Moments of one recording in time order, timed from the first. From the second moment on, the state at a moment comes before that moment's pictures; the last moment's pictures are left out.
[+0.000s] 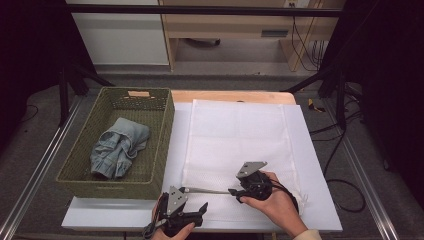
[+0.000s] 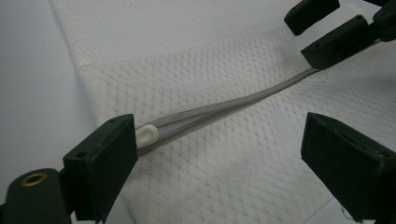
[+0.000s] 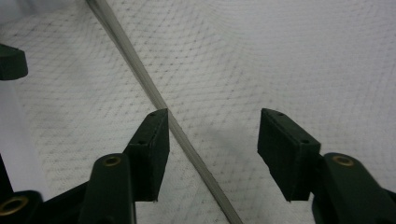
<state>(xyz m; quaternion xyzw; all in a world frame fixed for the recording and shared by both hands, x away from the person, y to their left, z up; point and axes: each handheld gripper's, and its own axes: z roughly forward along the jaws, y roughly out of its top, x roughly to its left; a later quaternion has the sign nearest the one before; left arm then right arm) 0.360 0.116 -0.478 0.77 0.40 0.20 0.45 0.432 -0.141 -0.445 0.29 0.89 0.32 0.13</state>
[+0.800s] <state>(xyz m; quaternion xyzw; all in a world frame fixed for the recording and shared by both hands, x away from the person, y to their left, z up) 0.361 0.118 -0.475 0.77 0.40 0.20 0.45 0.446 -0.136 -0.468 0.30 0.90 0.32 0.08</state>
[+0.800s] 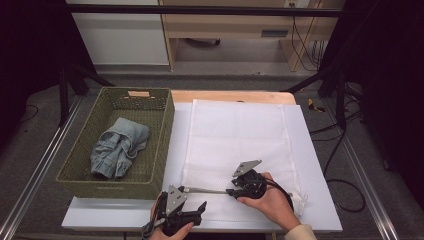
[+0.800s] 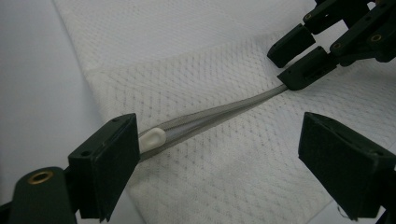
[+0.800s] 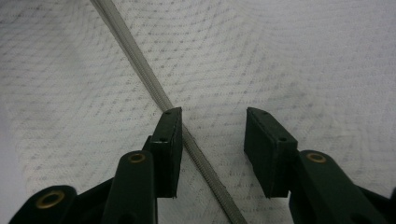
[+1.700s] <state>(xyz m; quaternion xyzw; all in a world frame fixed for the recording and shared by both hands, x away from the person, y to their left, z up) 0.360 0.120 -0.474 0.77 0.41 0.21 0.44 0.453 -0.143 -0.438 0.31 0.88 0.35 0.09</state>
